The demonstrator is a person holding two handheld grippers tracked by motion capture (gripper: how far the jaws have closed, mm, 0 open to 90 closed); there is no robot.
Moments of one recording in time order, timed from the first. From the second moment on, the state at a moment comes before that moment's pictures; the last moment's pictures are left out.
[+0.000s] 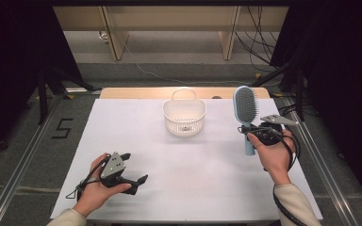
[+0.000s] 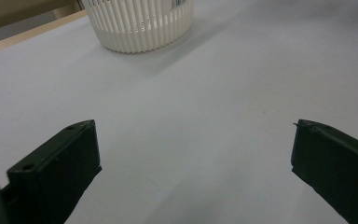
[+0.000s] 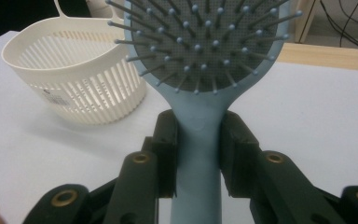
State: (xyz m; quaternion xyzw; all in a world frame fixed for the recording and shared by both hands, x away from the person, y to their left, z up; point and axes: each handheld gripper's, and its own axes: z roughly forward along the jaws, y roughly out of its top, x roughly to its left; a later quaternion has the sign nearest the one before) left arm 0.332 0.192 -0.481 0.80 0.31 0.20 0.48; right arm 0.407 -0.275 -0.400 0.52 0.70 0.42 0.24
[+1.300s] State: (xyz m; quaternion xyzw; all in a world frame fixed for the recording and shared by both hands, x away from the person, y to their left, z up) left arm 0.332 0.193 -0.481 0.80 0.31 0.20 0.48; right arm 0.415 -0.261 -0.392 0.51 0.70 0.43 0.25
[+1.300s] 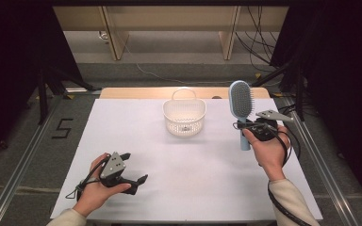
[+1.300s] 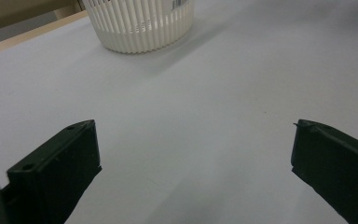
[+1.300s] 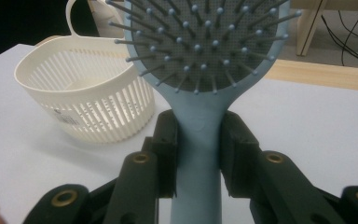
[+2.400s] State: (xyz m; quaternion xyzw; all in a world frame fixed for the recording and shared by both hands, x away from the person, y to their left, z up) left arm 0.332 0.193 -0.481 0.80 0.31 0.20 0.48; right arm 0.423 -0.253 -0.387 0.50 0.69 0.45 0.27
